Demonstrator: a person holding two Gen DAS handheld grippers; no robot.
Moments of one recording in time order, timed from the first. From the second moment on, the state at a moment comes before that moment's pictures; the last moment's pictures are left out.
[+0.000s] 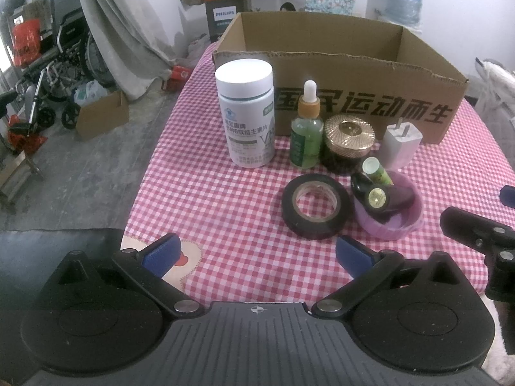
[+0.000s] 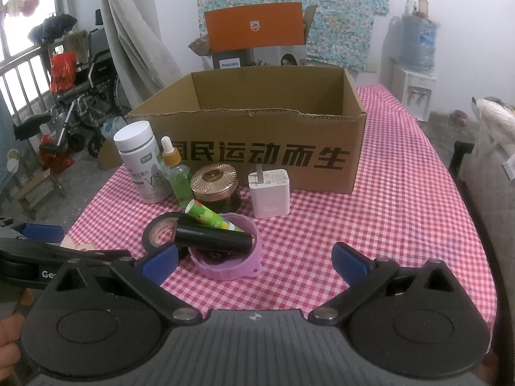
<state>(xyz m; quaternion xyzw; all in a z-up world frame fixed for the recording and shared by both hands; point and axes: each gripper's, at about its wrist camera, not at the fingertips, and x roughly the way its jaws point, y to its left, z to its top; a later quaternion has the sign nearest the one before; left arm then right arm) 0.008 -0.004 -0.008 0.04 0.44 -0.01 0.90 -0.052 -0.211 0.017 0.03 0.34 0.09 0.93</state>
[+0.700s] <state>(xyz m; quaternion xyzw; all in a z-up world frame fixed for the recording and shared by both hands) 0.010 -0.008 -0.010 0.04 0.44 -0.01 0.90 -0.051 -0.213 0.015 0.03 0.35 0.09 0.93</state>
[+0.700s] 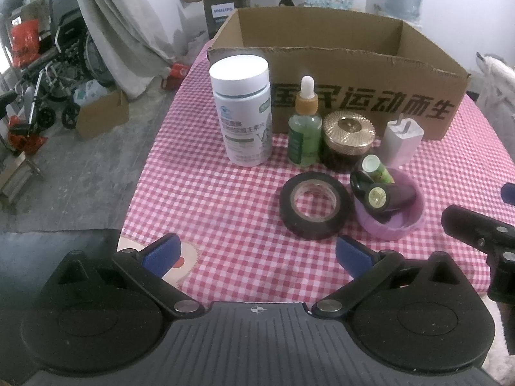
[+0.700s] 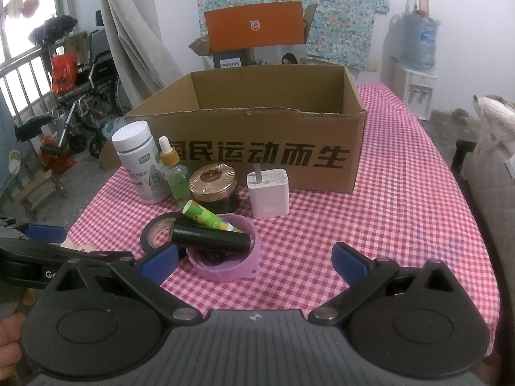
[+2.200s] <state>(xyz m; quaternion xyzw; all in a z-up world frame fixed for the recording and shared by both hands) 0.018 -0.079 -0.005 0.07 0.42 -0.22 0.88 0.039 -0.298 -0.049 0.41 0.46 0.25 0.75</state>
